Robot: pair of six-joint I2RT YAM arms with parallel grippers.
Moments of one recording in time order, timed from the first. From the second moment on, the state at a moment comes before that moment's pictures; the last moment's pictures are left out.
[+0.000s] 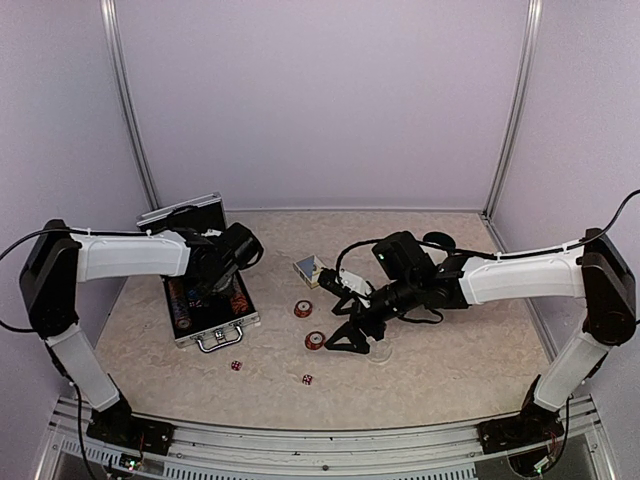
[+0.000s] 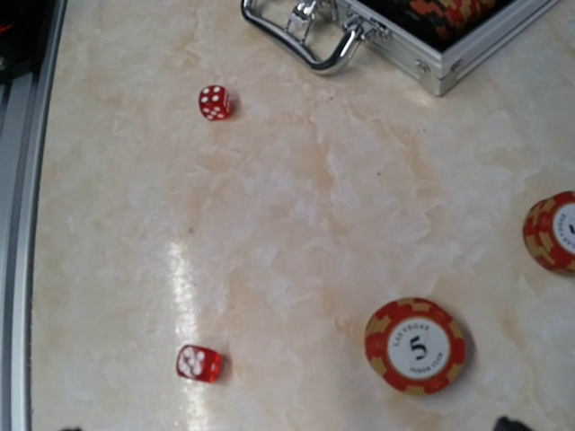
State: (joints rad) left arm -0.69 1.68 1.14 -0.68 -0.80 -0.58; right arm 0.88 1.63 1.01 -0.12 -0.51 -0.22
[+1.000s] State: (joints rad) left arm -0.57 1.98 1.24 -0.73 -0.97 -0.52; right arm 0.88 1.64 1.01 -0.12 -0.52 -0.22
